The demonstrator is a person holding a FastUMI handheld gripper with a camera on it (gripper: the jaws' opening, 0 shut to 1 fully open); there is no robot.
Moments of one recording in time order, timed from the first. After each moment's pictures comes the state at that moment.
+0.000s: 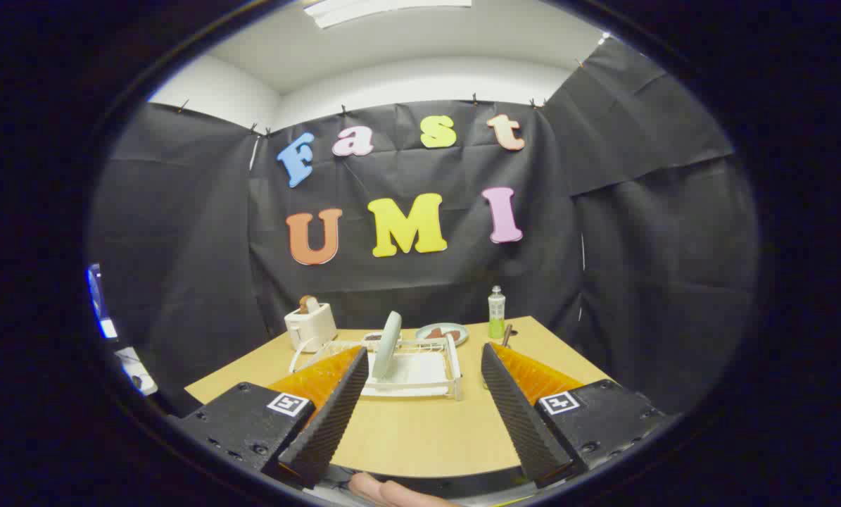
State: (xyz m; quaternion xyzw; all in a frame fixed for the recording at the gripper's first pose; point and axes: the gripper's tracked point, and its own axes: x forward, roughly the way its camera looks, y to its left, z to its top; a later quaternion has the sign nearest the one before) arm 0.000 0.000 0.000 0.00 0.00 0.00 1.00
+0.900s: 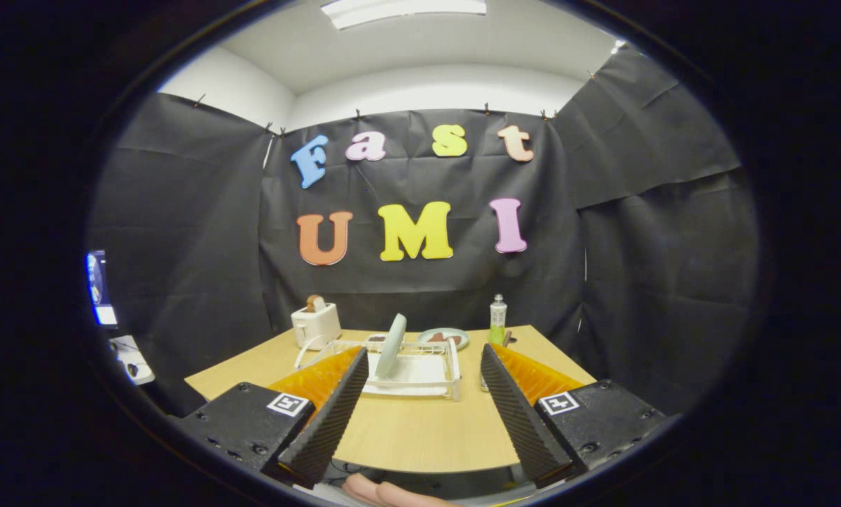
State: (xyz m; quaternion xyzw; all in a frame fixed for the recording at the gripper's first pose) arm -0.009 -0.006 -0.011 0.00 0.00 0.01 1.00
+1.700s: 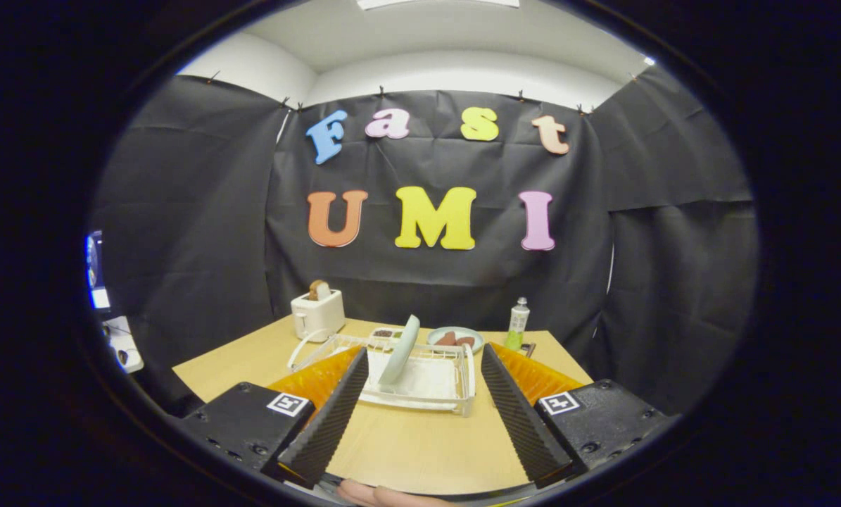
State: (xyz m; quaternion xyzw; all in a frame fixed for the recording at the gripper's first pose) arm 0.103 0.029 0.025 -0.07 0.05 0.03 1.00
